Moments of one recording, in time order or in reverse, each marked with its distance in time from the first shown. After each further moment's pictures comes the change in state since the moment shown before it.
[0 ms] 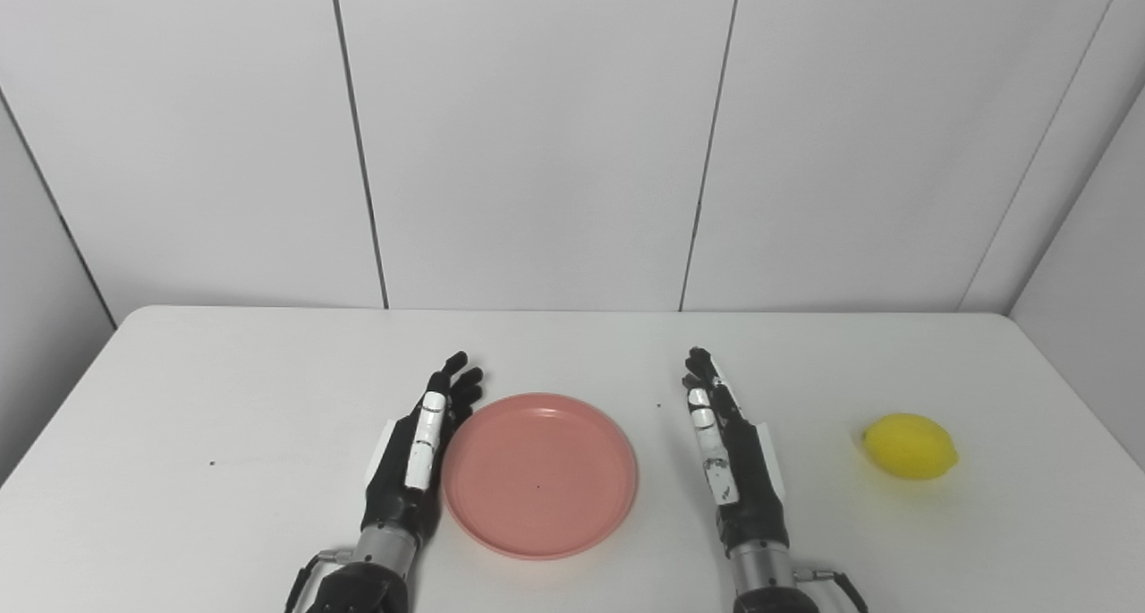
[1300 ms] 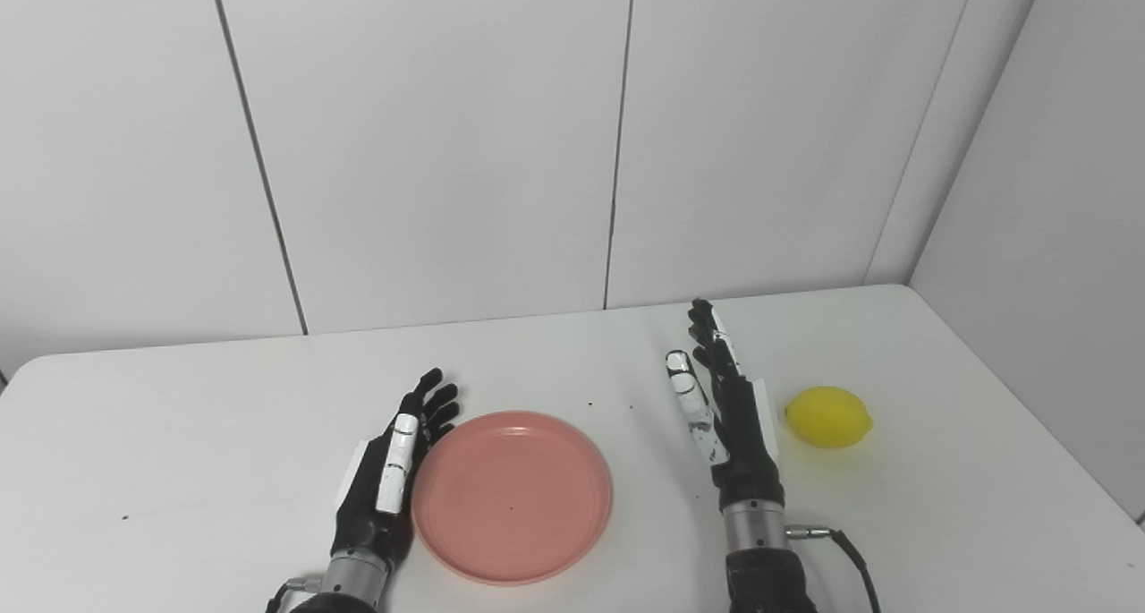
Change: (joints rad) left arm -0.042 -0.028 -0.026 0.103 0.019 -0.094 -0.074; right arm 0.024 -0.070 -0.082 -0.198 -0.224 0.069 -0.136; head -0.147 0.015
